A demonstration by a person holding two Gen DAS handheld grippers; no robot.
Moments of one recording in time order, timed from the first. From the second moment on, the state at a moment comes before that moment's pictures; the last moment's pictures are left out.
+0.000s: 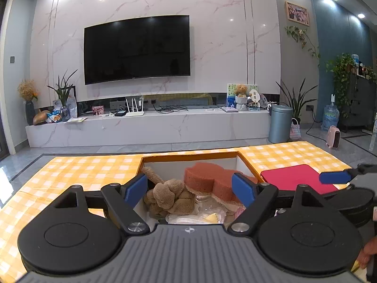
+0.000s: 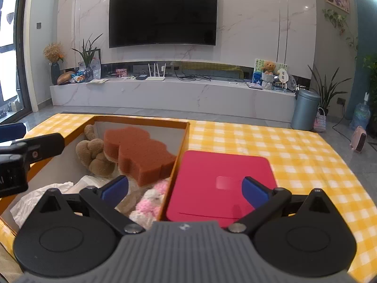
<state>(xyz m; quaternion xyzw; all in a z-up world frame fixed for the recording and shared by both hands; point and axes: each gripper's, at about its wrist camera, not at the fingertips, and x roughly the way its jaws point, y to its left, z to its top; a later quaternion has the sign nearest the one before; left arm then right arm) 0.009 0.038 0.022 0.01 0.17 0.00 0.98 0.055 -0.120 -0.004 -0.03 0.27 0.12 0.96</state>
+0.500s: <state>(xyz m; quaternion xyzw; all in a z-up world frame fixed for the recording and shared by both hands) 0.010 0.038 0.018 0.01 0.19 0.01 0.98 0.049 -0.103 -0.011 -0.04 0.27 0.15 0.95</state>
